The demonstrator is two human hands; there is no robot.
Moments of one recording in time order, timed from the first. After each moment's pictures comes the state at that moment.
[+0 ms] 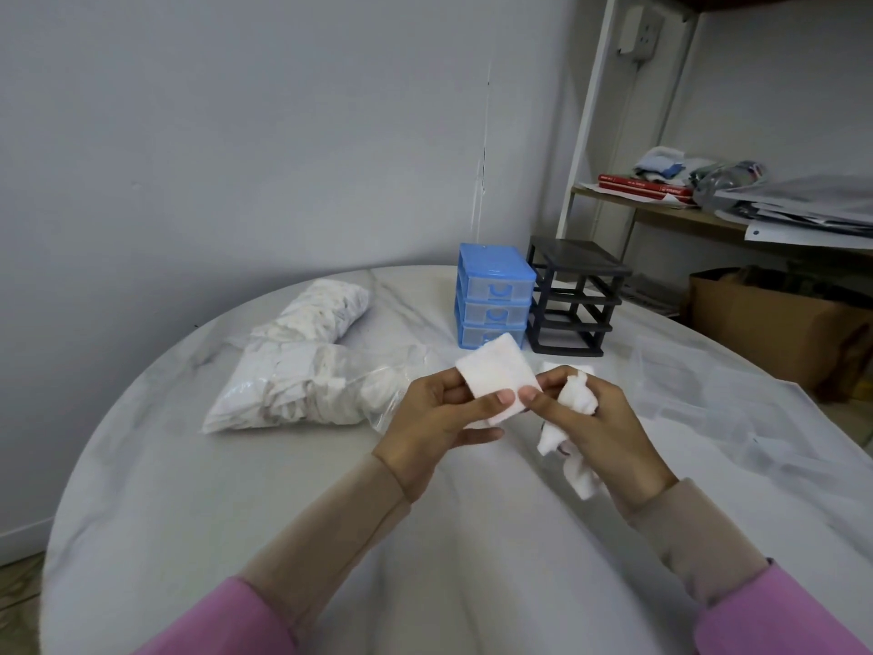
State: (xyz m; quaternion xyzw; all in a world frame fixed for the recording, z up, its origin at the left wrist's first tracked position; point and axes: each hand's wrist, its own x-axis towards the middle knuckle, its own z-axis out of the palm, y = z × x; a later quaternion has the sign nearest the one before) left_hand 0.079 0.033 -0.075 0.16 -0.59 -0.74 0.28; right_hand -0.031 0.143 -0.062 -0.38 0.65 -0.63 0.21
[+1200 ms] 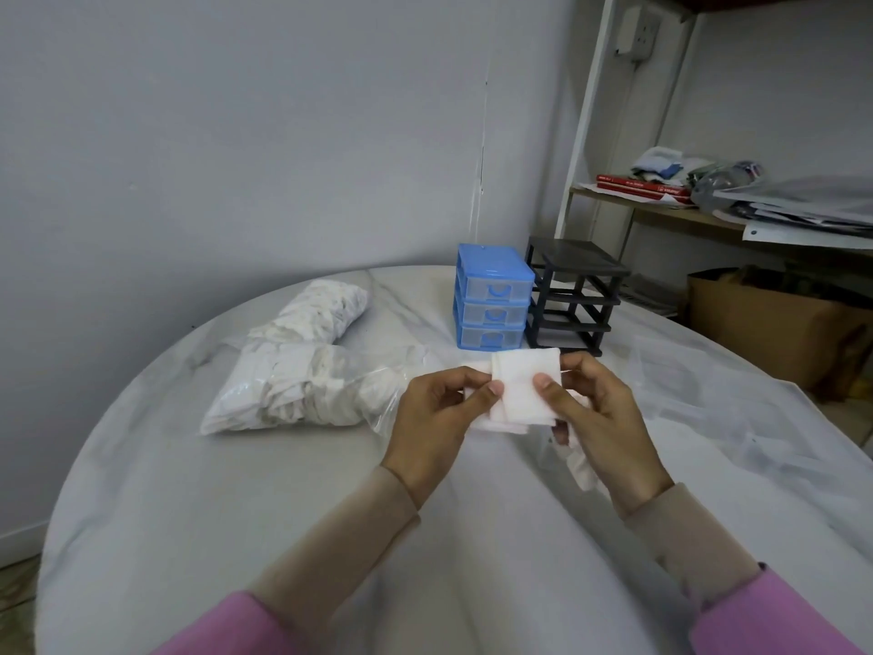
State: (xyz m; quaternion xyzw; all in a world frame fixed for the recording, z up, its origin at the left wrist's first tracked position) left_hand 0.070 0.033 -0.082 0.16 -0.64 -0.64 0.39; right_hand -0.035 0.138 -0.070 -0.37 0.62 -0.67 0.15
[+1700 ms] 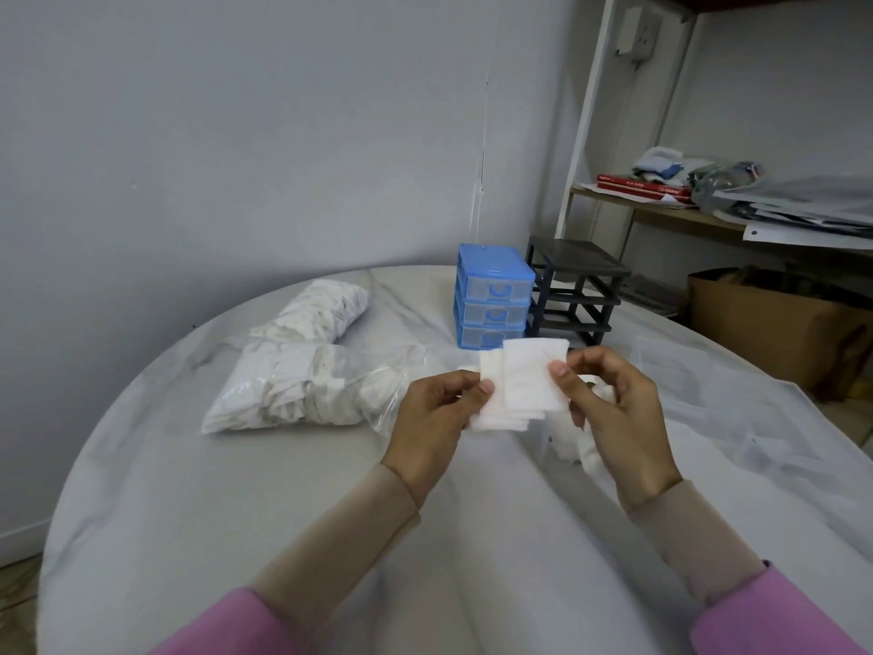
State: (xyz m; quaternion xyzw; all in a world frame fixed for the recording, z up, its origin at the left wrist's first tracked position) left_hand 0.072 0.033 -0.083 0.18 -0.64 -0.66 0.36; right_hand -0.040 0.140 -0.068 -0.36 0.62 -0.69 0.07
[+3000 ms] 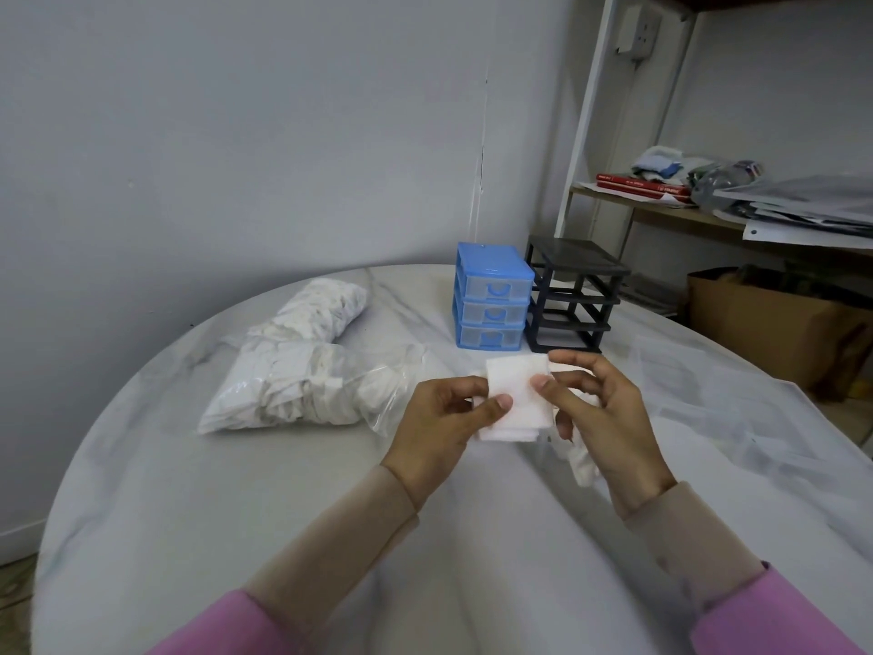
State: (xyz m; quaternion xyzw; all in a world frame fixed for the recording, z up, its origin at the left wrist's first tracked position) left_hand 0.070 0.034 -0.084 0.14 -0.66 -0.66 0.33; right_hand -0.034 0.138 -0.068 -0.32 0.64 -0.69 0.13
